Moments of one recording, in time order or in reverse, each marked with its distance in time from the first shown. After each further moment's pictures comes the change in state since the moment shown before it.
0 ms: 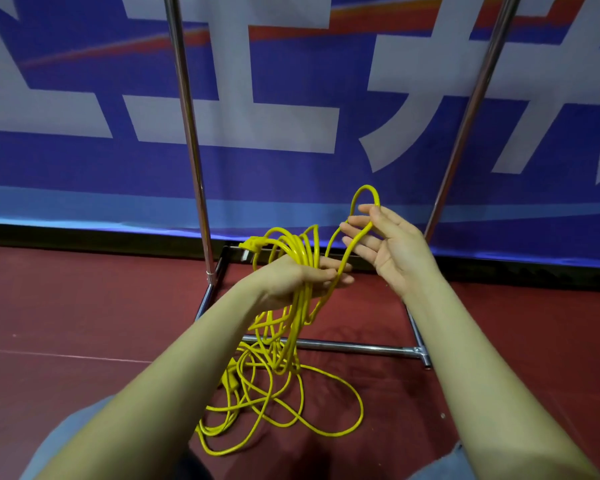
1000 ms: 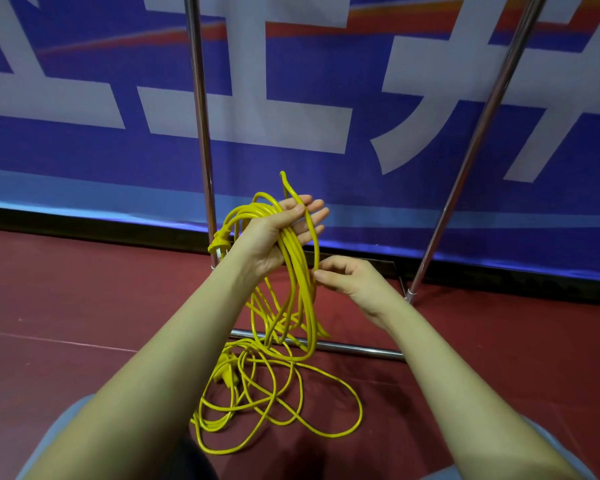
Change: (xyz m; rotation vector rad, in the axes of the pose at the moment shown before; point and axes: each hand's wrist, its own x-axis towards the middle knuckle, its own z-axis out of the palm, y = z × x) left_hand -0.003 0.034 -0.023 -0.610 0.236 0.391; right_hand -0.003 0.061 -0.001 -0.631 -0.362 0.055
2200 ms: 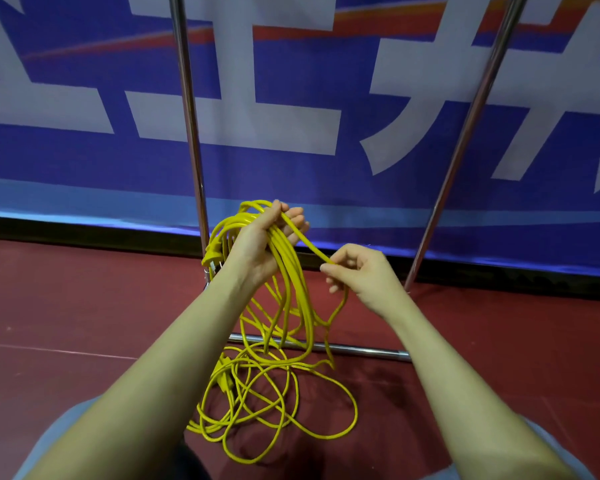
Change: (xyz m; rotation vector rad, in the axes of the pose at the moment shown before) left_hand 0.002 -0.009 0.003 -0.156 0.184 0.046; right_hand -0.012 -0.013 -0.018 -0.101 0.144 -0.080
